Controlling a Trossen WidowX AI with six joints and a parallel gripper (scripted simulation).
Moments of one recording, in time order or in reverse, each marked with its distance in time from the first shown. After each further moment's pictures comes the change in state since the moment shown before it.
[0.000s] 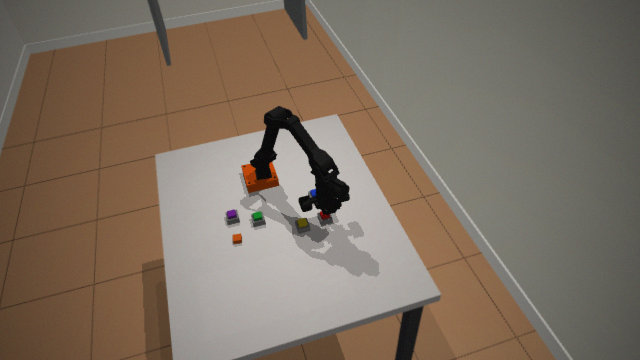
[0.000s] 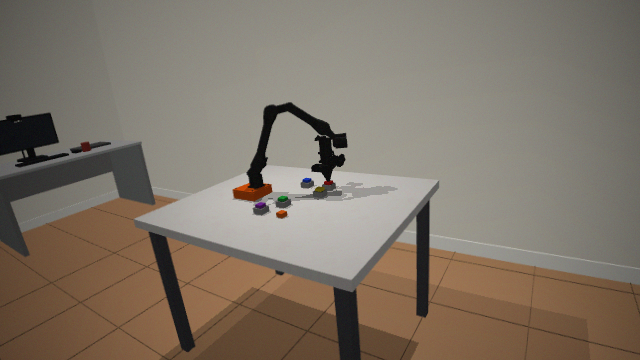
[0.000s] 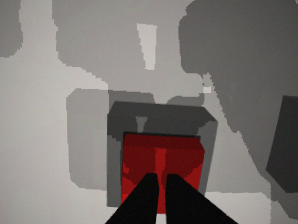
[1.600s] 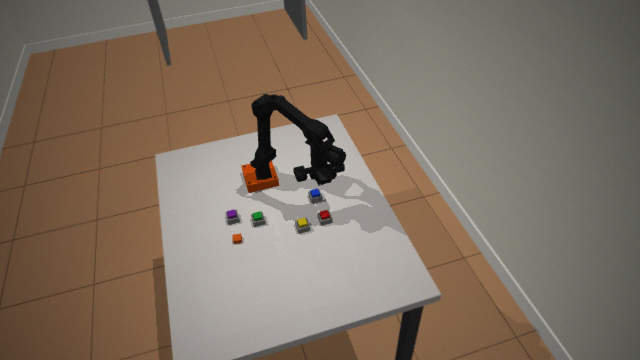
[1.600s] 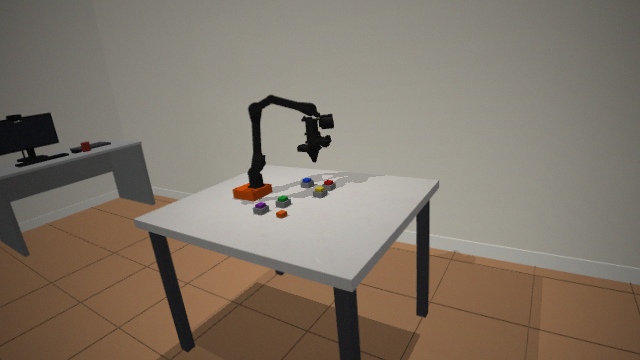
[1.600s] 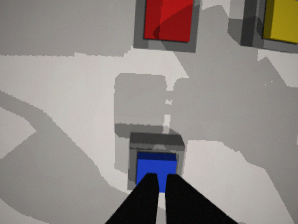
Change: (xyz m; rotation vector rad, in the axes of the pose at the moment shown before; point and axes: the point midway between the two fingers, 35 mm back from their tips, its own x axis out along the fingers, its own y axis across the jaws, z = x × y) arm -0.088 0.007 -0.072 0.002 0.019 -0.005
